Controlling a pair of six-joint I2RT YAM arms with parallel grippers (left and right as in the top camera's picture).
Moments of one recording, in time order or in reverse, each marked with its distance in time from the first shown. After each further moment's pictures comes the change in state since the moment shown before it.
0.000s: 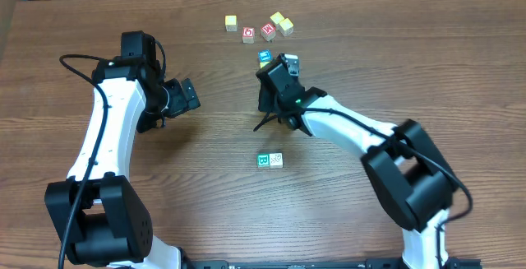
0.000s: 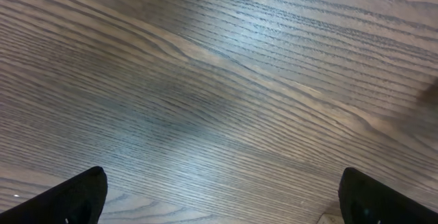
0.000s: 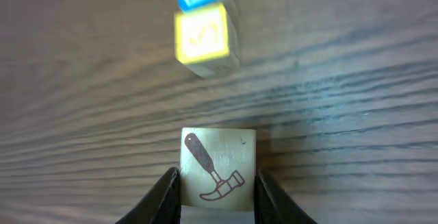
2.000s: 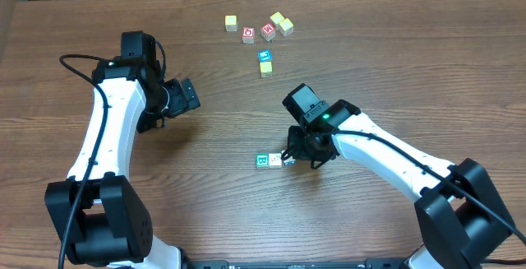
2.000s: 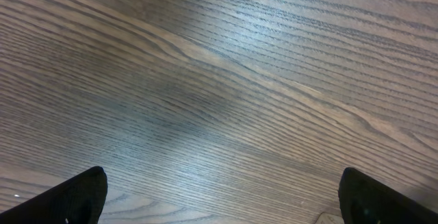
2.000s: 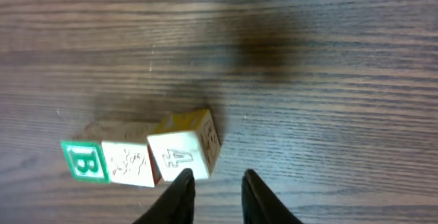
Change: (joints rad) left arm 0.000 0.000 0.000 0.000 0.000 0.000; right arm 0.001 -0.291 -0.197 -0.553 -0.265 0.042
